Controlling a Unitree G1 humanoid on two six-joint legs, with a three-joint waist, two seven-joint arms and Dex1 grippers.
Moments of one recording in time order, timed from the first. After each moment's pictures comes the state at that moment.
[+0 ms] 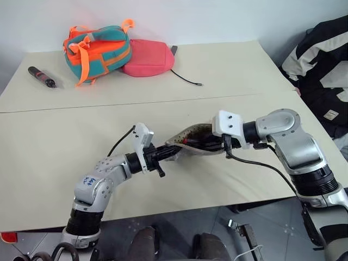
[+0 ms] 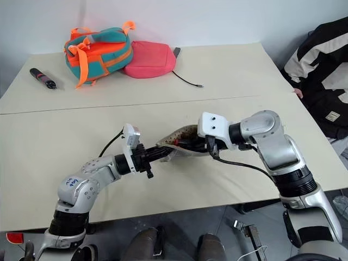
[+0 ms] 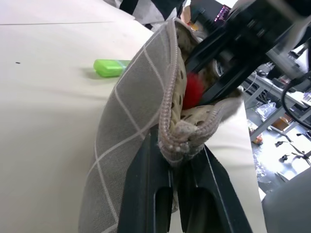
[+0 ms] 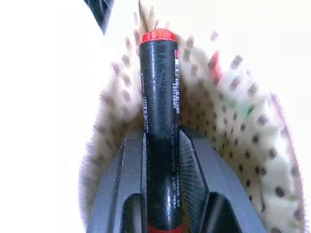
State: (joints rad) left arm -0.34 0.34 -0.02 -0.26 -0.59 0.73 -0.63; right arm -0.75 -0.67 0.21 -0.12 0.14 0.51 1.29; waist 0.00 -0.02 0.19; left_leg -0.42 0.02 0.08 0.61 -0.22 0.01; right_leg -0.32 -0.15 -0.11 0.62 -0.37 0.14
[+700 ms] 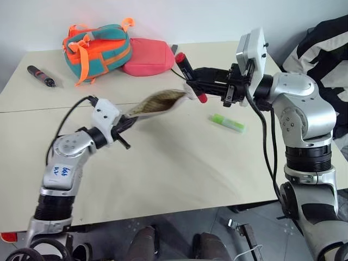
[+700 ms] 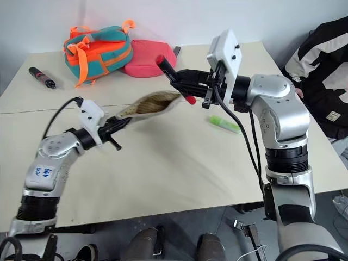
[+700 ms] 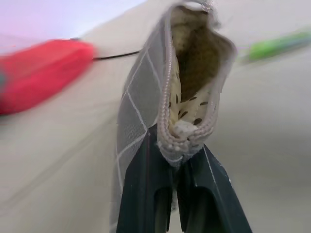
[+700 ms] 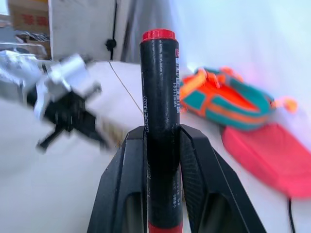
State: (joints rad) left arm -0.44 0.64 0.09 -0.07 -0.18 0.28 -0.54; right arm -0.93 -0.53 0.00 -0.03 0.37 0.51 1.05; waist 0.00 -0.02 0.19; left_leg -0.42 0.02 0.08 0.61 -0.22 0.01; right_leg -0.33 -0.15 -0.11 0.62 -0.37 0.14
